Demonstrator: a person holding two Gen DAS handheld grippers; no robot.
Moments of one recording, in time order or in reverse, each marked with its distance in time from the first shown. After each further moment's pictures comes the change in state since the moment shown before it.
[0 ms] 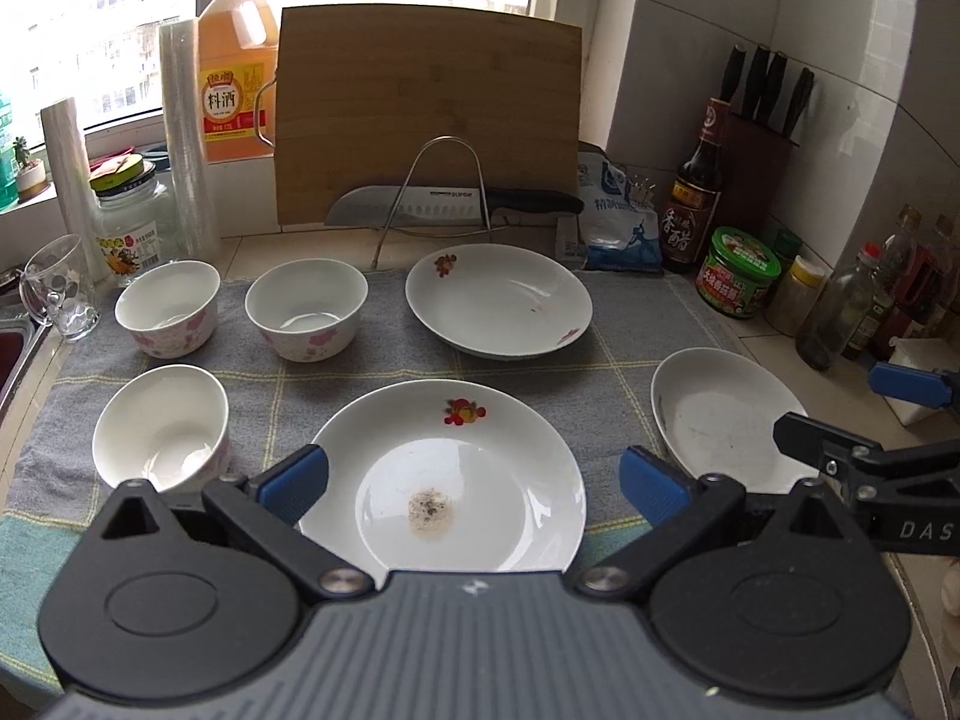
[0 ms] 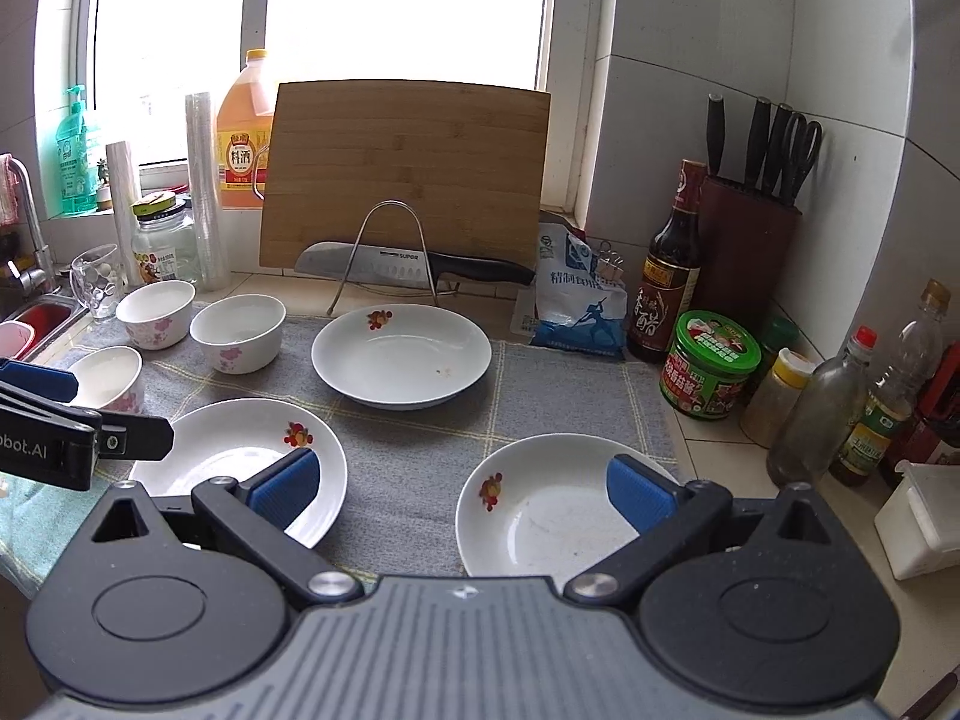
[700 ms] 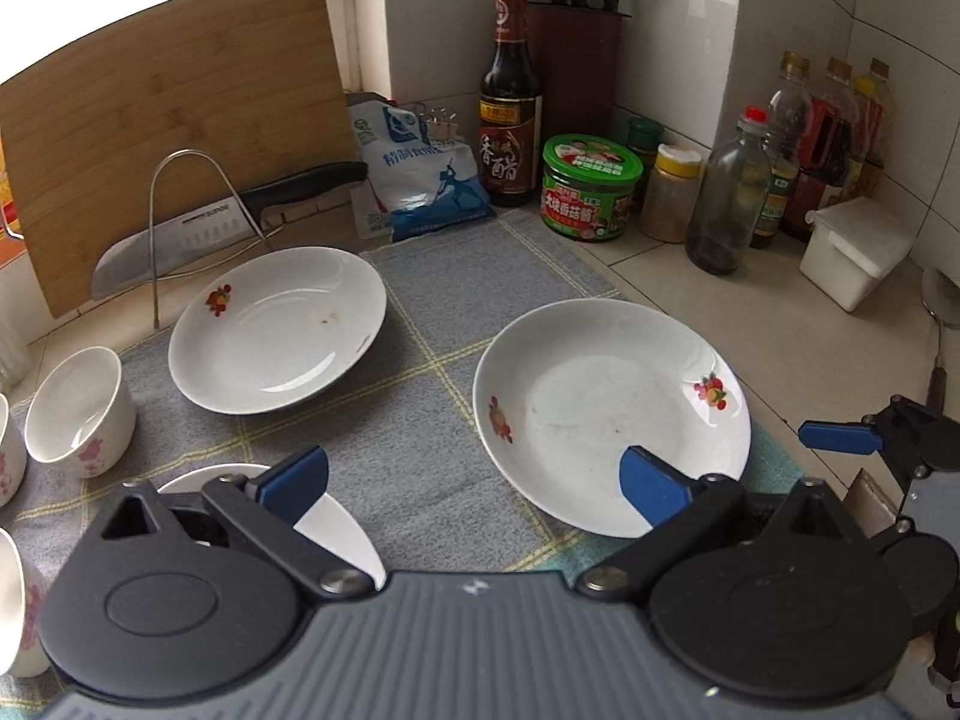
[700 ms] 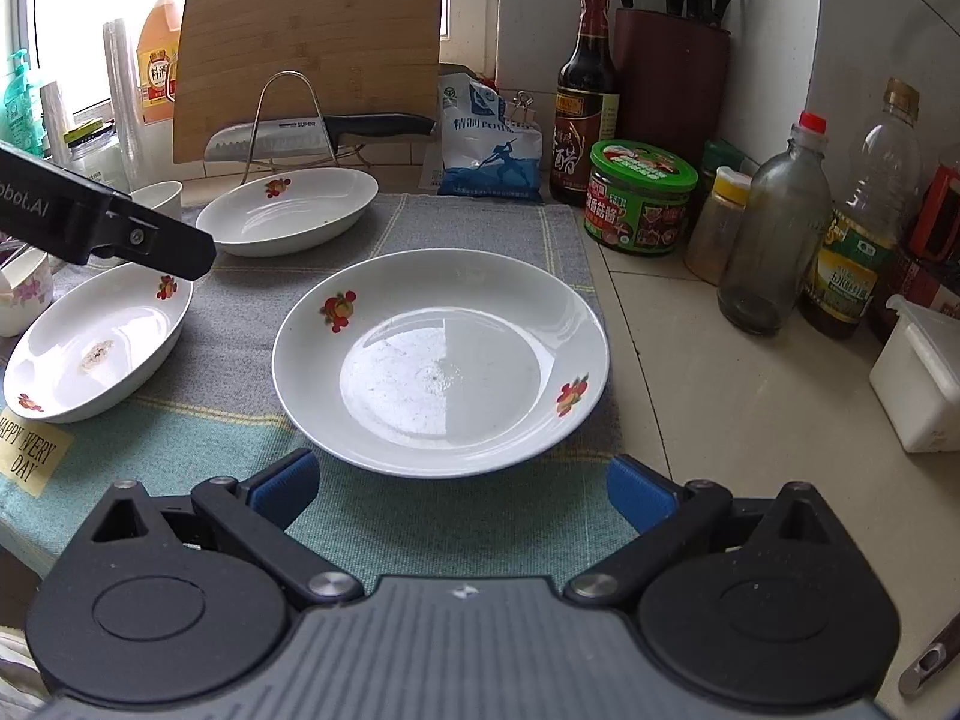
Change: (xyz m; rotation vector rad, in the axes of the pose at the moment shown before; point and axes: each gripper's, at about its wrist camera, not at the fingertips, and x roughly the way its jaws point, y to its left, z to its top) left arm 0.089 -0.114 0.024 0.309 0.097 -0.174; right arm 0.046 -0.091 -0.098 0.076 0.147 -0.008
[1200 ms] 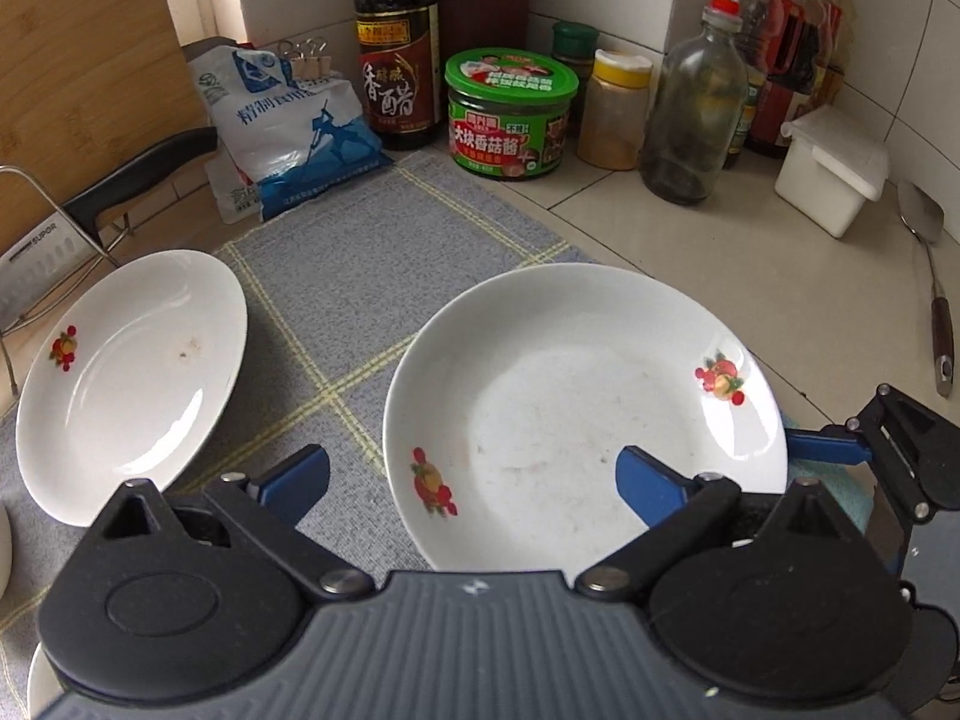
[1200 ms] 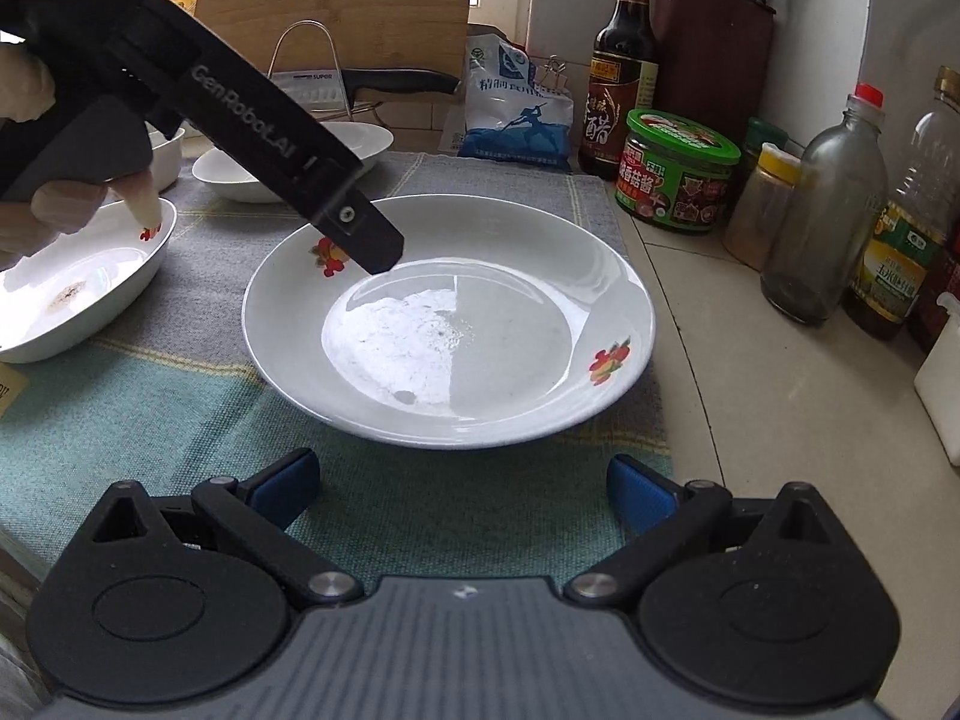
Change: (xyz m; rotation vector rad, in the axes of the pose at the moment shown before) left arm 0.101 -0.017 0.030 0.159 0.131 -0.131; right arm 0.045 0.002 -0.012 -0.081 0.002 0.028
